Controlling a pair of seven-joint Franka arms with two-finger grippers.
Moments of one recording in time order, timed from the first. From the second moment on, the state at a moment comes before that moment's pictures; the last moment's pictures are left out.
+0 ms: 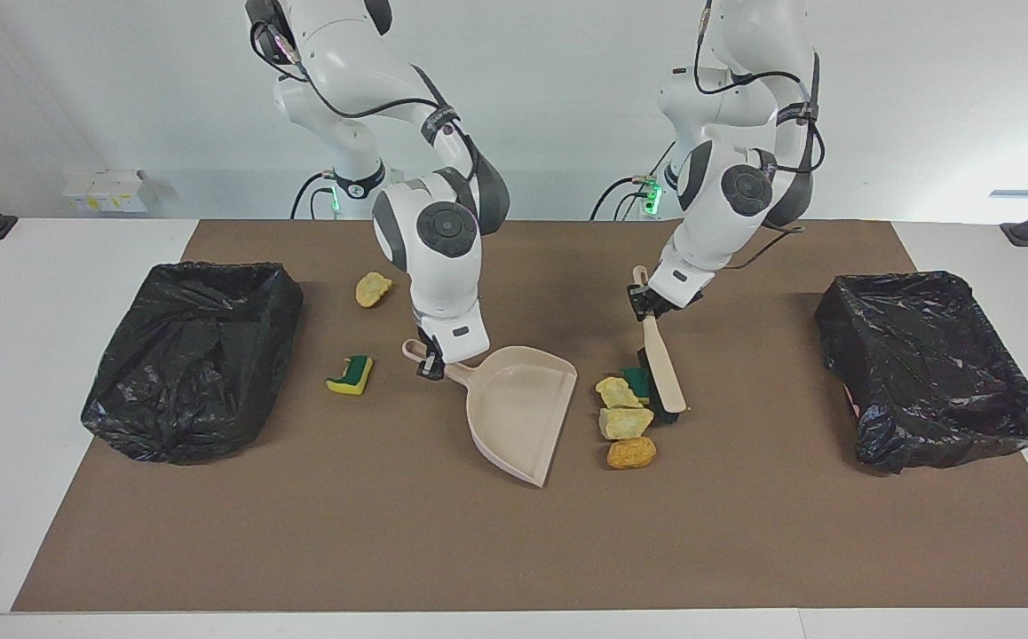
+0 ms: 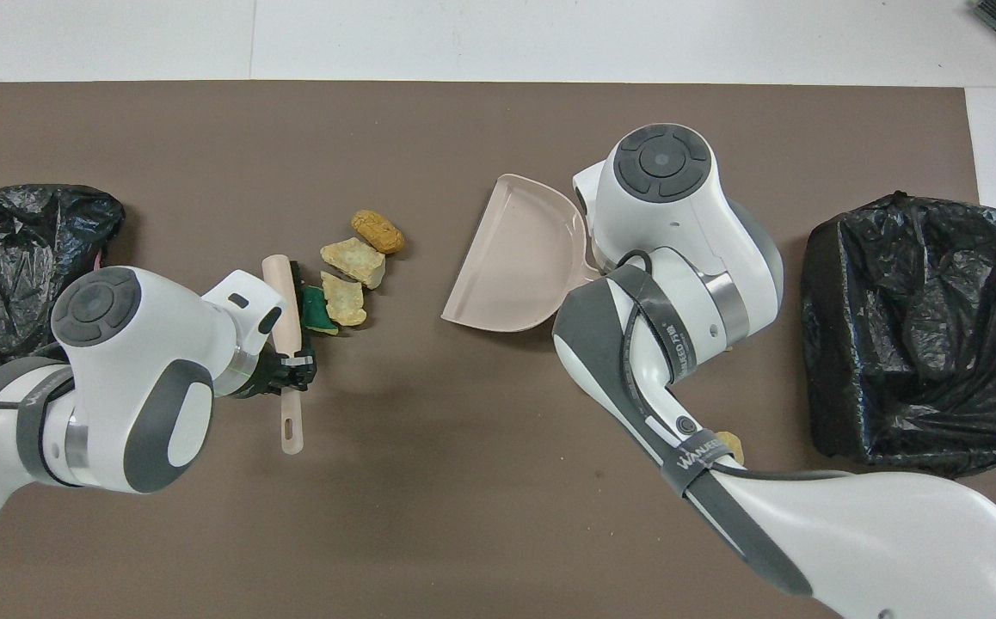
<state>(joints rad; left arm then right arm) -0.26 0.04 -0.14 -2.14 -0.21 2.10 -0.35 0.28 0.42 0.16 -1.61 -0.17 1.93 -0.72</state>
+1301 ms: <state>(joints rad) -0.23 0.20 -0.13 -1.99 -0.23 2.09 -0.28 0.28 0.42 0.16 -1.66 -0.17 2.00 -0.72</state>
